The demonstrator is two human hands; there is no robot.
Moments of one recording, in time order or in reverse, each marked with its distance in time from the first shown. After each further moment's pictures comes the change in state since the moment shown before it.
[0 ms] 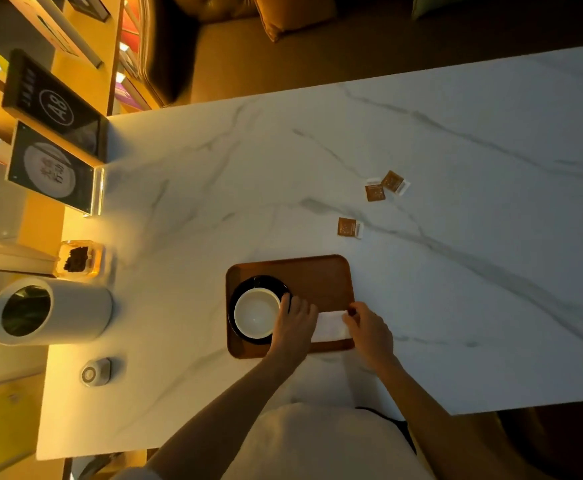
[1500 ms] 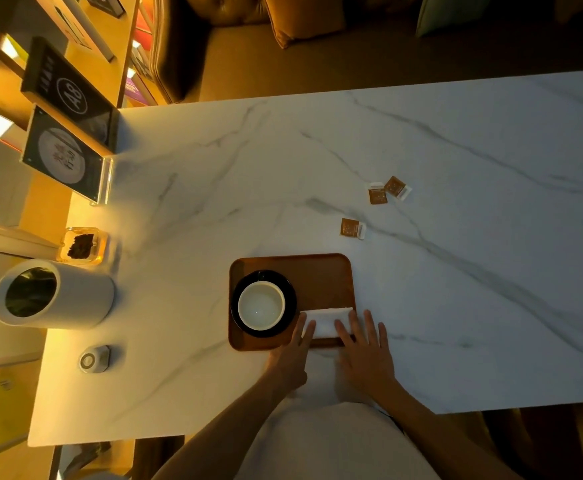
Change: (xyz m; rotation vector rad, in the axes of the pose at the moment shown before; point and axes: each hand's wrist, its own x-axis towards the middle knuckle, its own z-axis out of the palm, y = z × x) left_hand -0.046 0.006 0.048 -0.365 -0.179 -0.049; right_hand -0.050 0.026 0.012 -0.716 -0.117 -0.390
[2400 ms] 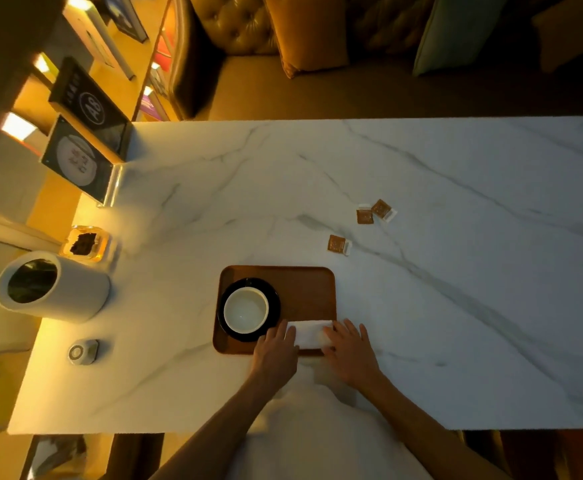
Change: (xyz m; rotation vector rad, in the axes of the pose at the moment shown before) left_hand -0.004 0.029 -0.021 -0.056 0.237 -0.140; right_hand 0.014 0.024 -0.036 0.149 -0.041 -0.069
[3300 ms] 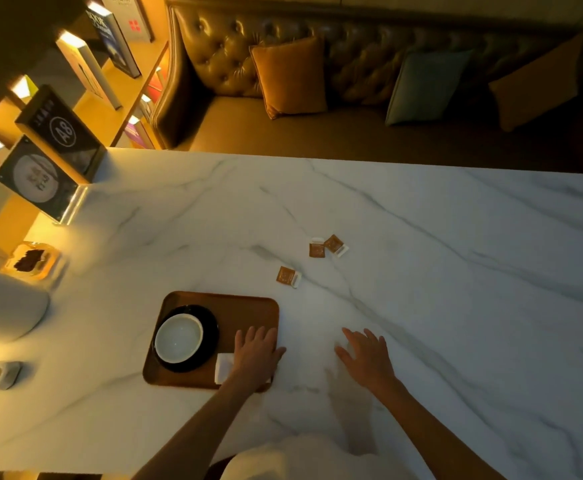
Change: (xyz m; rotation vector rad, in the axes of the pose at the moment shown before) left_hand 0.066 0.105 -0.017 -0.078 0.063 -0.083; right_hand 0.005 0.168 -0.078 0.054 0.040 0.156
